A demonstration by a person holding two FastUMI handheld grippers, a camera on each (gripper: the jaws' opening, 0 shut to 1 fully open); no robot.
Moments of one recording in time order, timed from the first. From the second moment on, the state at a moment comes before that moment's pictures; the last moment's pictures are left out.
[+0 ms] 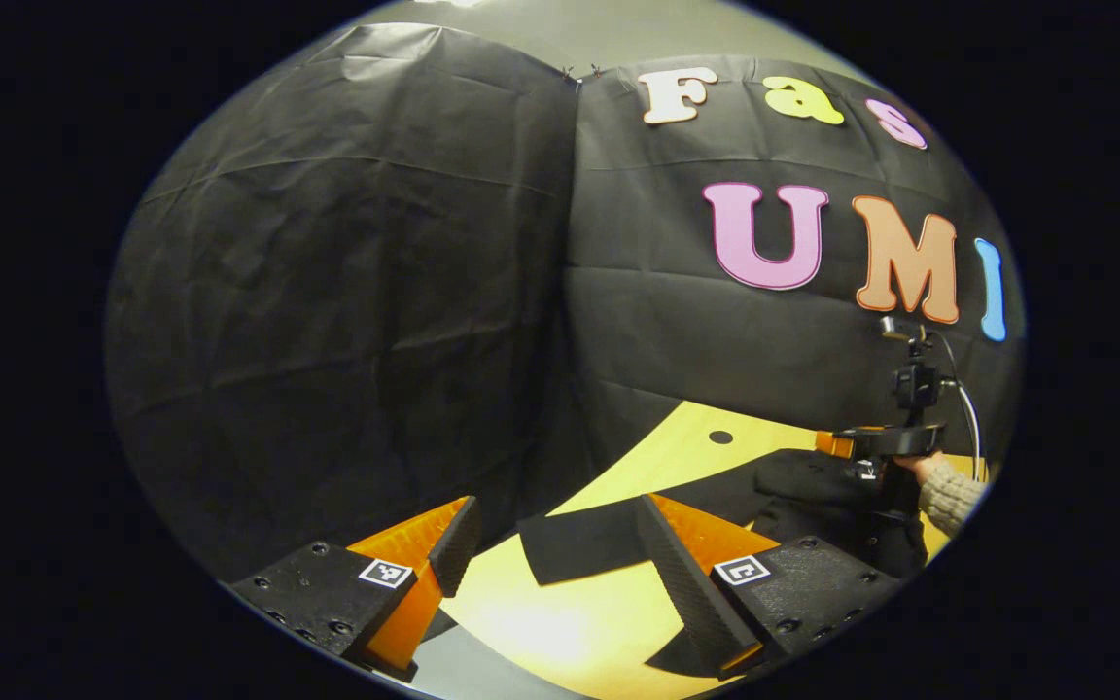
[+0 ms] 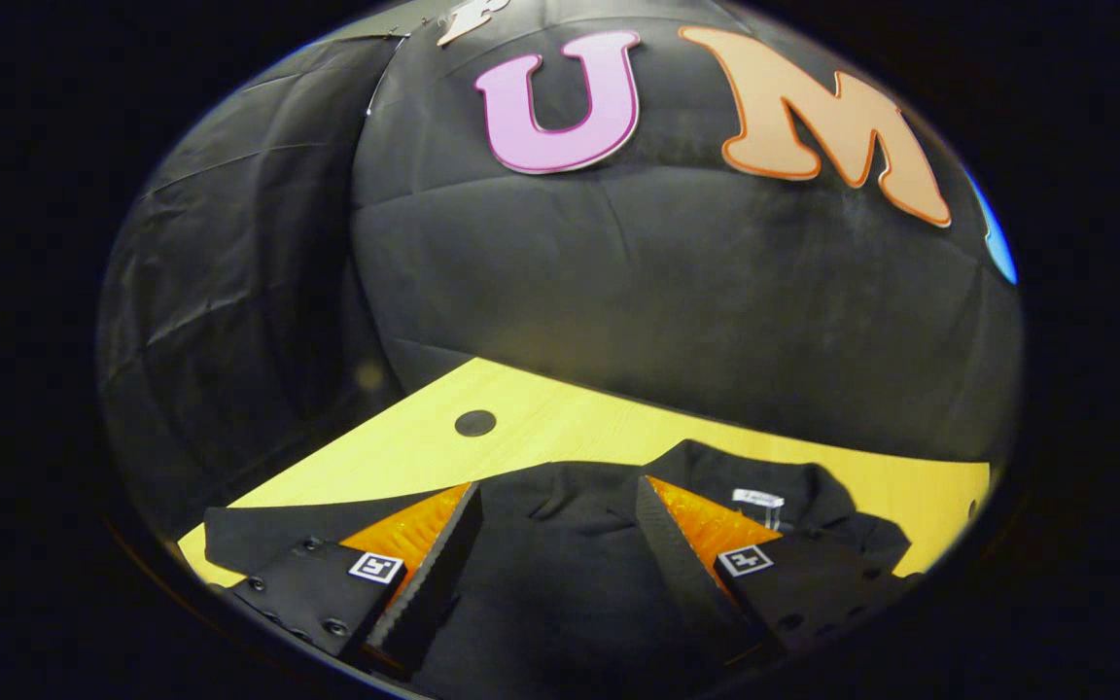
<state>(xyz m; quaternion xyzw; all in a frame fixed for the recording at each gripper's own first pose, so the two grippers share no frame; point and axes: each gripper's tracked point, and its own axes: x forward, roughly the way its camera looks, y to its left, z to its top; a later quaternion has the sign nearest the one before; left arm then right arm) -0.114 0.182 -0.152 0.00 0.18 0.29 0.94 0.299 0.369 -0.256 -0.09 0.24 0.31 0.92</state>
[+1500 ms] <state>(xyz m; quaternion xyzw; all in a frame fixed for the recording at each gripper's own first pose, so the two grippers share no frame) -0.067 0.243 -0.394 -0.01 0.38 0.26 0.89 0.154 -0.106 -0.089 -0.07 0.10 -0.10 0.99</state>
